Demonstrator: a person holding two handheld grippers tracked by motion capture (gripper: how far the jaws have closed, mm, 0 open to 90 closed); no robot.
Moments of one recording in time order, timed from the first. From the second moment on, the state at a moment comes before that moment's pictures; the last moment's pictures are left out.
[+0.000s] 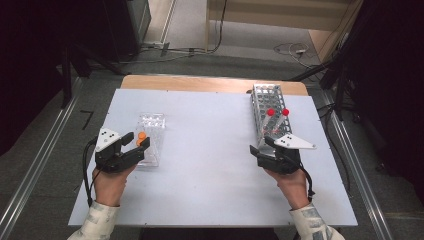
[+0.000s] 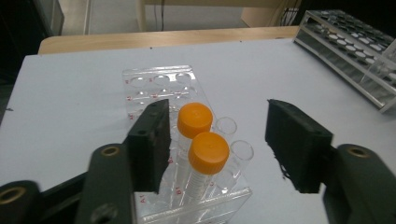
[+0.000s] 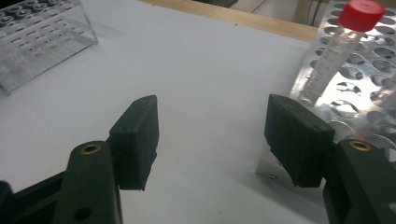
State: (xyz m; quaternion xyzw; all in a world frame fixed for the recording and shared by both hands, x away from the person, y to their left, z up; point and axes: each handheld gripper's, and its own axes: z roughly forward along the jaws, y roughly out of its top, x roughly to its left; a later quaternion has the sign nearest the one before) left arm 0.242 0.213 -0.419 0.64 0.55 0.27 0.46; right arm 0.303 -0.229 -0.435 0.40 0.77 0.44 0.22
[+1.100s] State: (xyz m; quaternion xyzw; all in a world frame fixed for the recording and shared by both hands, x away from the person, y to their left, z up) left arm 0.237 0.206 -0.408 0.63 0.54 0.27 0.48; right arm 0.380 -0.276 -0.442 0.52 0.69 0.41 0.30
